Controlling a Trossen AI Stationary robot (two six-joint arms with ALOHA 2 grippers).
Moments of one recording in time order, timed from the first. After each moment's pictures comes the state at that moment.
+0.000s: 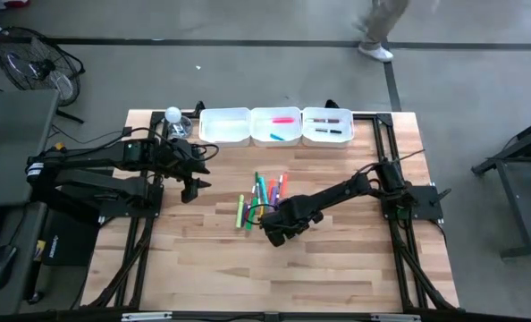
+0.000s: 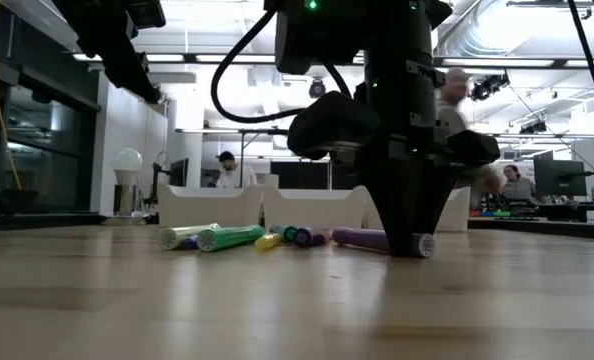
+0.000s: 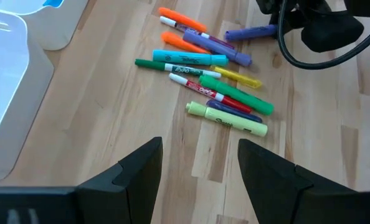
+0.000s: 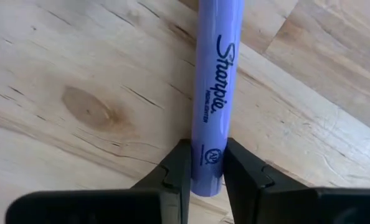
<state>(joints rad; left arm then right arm) 0.12 0.86 0.84 -0.79 0.03 -0.14 0.23 2.18 1.50 -0.93 -0.04 1.29</state>
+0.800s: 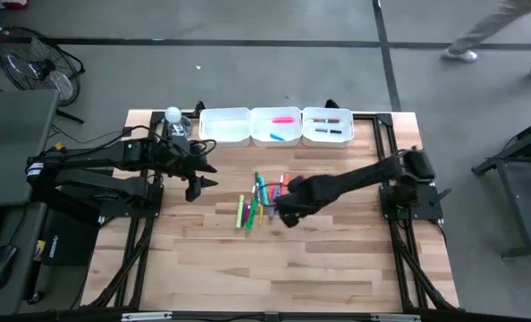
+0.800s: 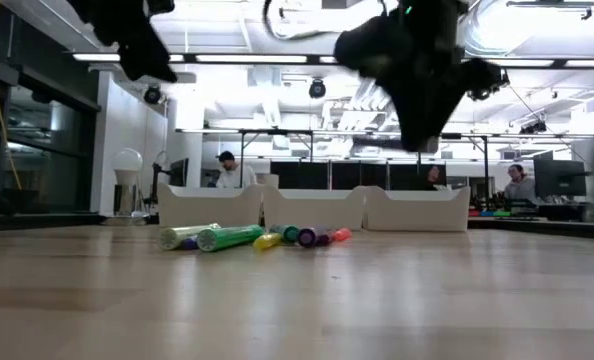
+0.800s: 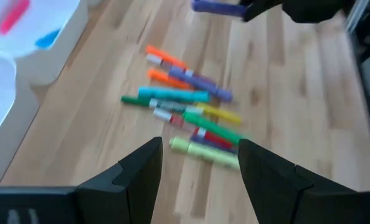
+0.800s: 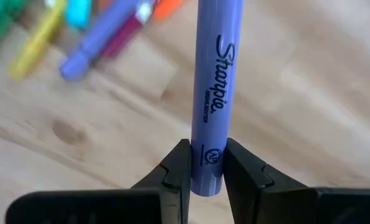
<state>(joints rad) 0.12 0.86 0.84 -0.64 0.08 -0.18 0.19 1.85 1.49 -1.20 0.20 1.21</state>
